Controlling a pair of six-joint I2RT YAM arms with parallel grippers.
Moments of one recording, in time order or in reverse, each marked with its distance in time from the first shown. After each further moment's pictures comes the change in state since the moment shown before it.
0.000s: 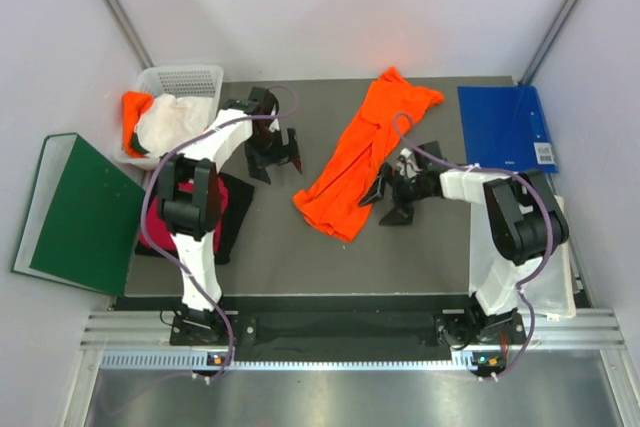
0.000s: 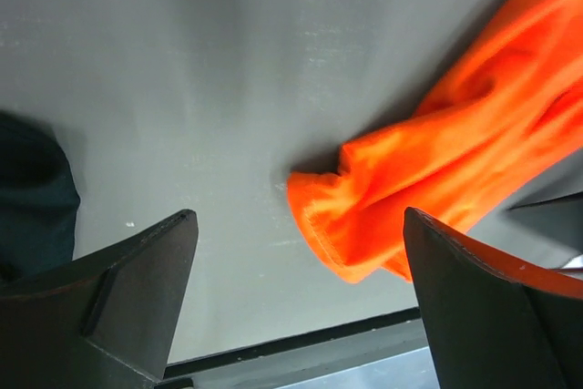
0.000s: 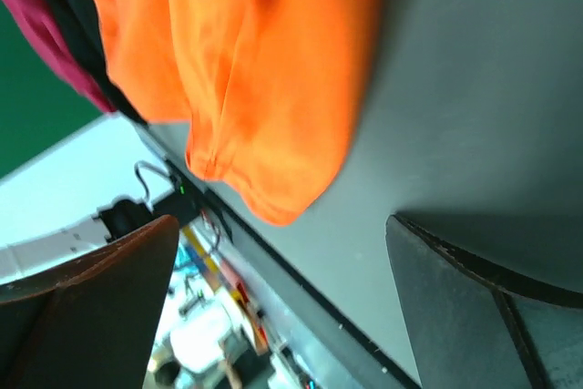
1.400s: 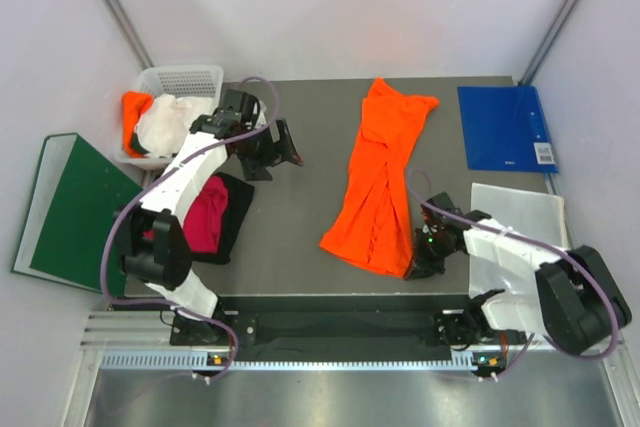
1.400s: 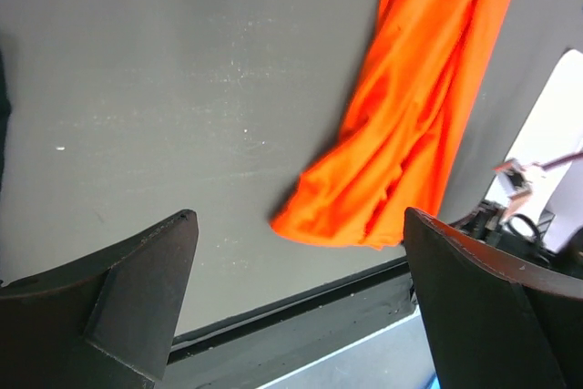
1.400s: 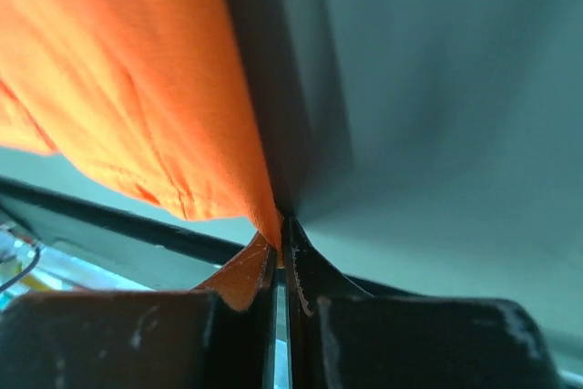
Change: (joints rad) left arm -0.005 -0.442 -0.272 0.148 0.098 -0.117; right arm 0.194 -0.489 -0.391 -0.338 0.404 0.003
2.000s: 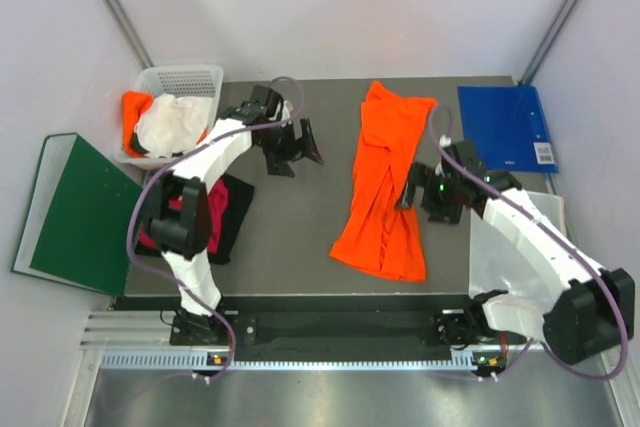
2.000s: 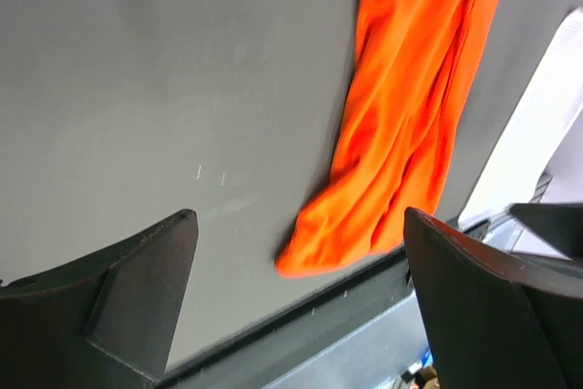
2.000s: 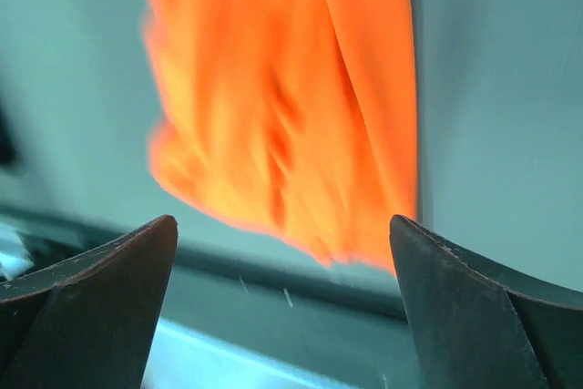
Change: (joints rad) left arm -0.059 0.199 0.071 0.066 0.103 0.021; right arm -0.119 -0.129 0.352 -0.229 0.138 -0.108
